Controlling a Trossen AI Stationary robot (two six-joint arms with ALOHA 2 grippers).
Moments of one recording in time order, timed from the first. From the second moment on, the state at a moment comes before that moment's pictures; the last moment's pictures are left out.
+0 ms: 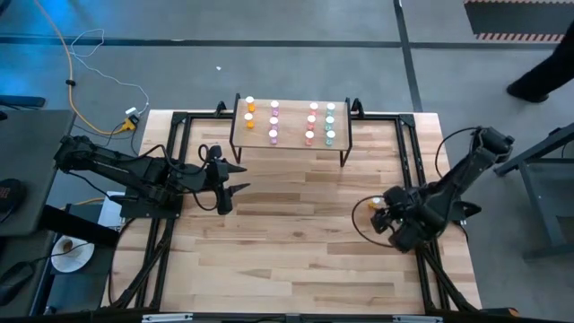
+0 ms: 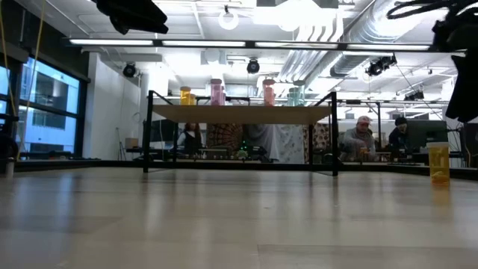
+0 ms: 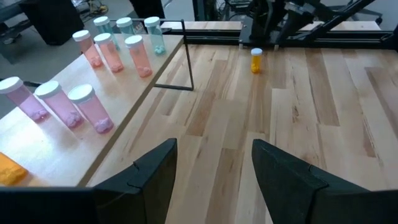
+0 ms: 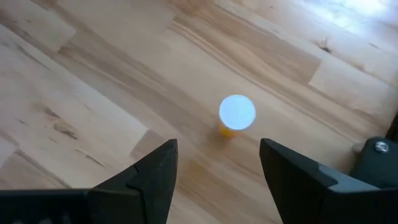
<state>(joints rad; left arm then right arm) -0.12 0.92 0.77 -0.34 -0.51 -0.13 0.78 1.13 0.70 -1.19 0.56 1.78</state>
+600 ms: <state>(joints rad) -0.12 0.92 0.77 -0.34 -0.51 -0.13 0.92 1.43 0.70 -1.20 0.70 2.24</state>
